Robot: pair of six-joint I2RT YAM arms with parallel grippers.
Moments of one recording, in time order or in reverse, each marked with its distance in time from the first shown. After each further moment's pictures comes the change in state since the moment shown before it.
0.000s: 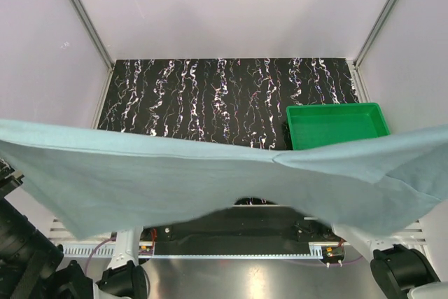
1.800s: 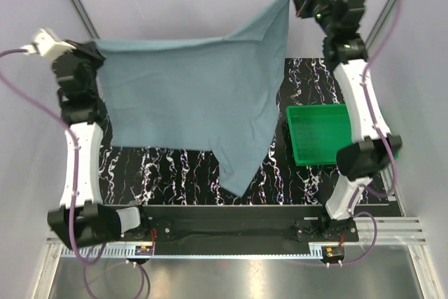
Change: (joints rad) left arm -0.151 0.560 -0.890 0.690 0.156 -0.026; right arm -0.085 0.967 -0.317 0.270 0.003 0.011
